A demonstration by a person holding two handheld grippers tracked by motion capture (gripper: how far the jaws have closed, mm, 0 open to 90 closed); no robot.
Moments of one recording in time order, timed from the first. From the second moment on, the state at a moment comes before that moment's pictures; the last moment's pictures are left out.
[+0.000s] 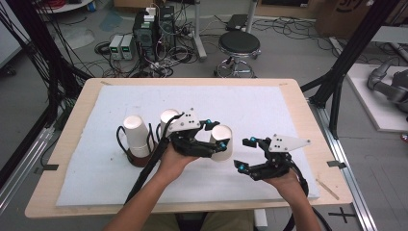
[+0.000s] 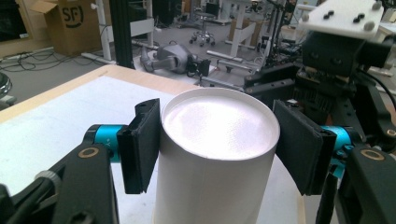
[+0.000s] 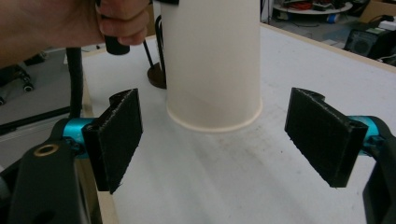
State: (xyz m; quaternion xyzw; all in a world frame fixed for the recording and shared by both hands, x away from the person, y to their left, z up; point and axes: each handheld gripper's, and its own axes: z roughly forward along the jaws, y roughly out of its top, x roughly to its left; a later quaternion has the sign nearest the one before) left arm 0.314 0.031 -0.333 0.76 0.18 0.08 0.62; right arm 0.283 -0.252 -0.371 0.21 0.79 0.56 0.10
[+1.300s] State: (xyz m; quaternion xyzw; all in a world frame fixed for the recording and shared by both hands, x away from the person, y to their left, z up) left arm 0.302 0.024 -0.335 0.75 0.13 0.01 0.65; right arm 0.282 -0.232 -0.386 0.16 0.81 0.56 0.08
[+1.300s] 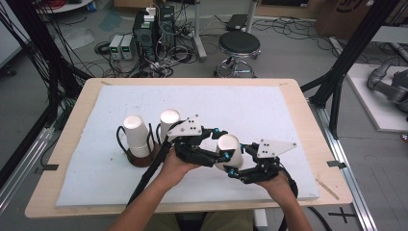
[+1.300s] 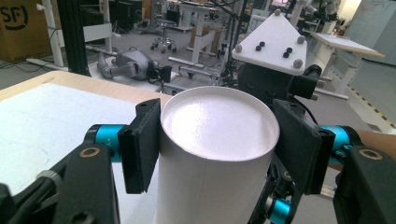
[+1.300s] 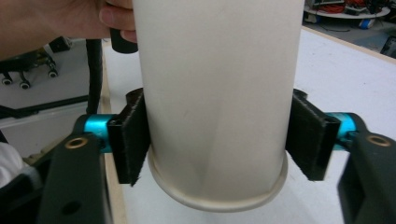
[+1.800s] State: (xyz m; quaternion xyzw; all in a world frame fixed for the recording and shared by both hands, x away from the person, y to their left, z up) left arm 0.299 0.030 -0.342 0.78 0.12 0.00 0.61; right arm 0.277 -0.229 -0.375 0.14 0.86 0.49 0.08
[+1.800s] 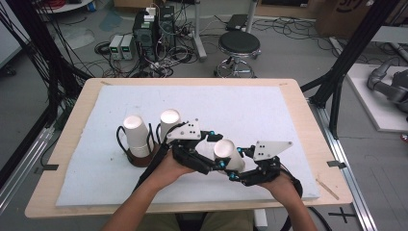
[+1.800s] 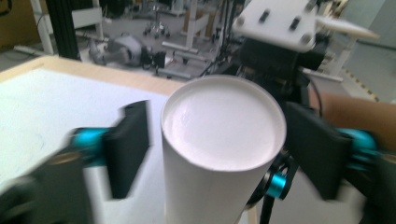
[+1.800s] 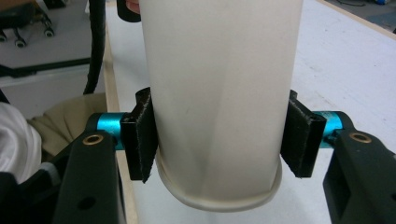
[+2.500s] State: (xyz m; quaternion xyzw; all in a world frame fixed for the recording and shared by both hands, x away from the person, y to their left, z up) left arm 0.300 0.030 -0.347 0.83 0.09 -0.01 0.56; right arm 0.287 -0.211 -0.343 0.06 0.94 0.32 0.09
